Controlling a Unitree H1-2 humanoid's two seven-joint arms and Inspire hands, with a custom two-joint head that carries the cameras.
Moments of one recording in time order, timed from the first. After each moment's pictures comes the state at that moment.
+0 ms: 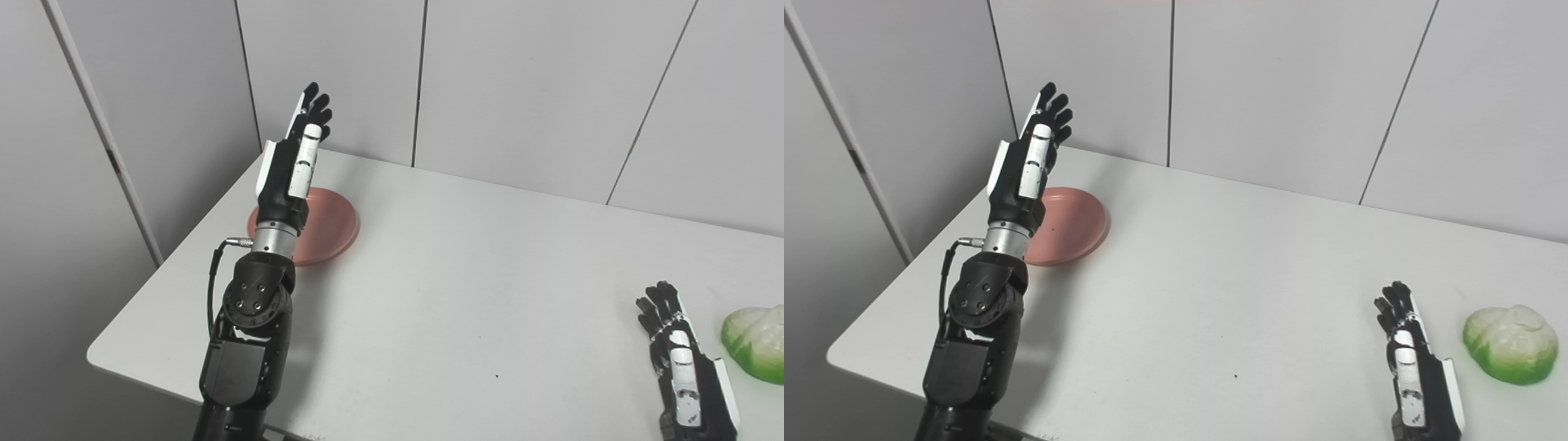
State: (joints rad) left arm -0.34 0.16 0.27 -0.17 -0.02 0.08 0.07; right arm -0.12 -0.12 0.01 0.09 0.12 -0.24 0.17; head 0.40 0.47
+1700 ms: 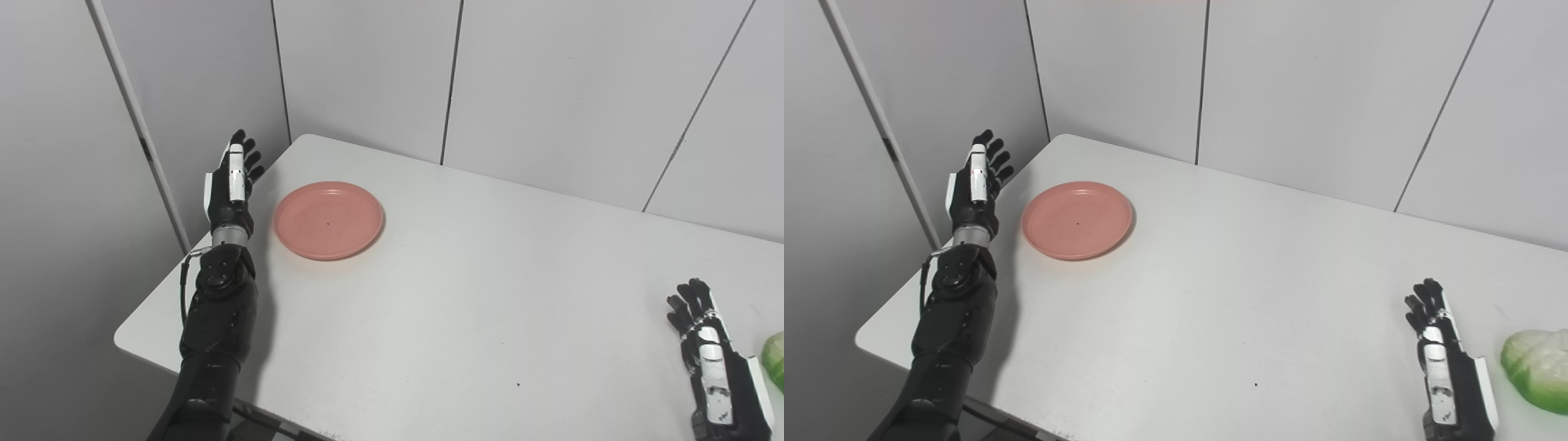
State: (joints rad) left arm -0.41 0.30 0.44 0.43 -0.23 -0.09 0.14; right arm -0.15 -0.14 -0.01 0.12 0.11 -0.24 0.18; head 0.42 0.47
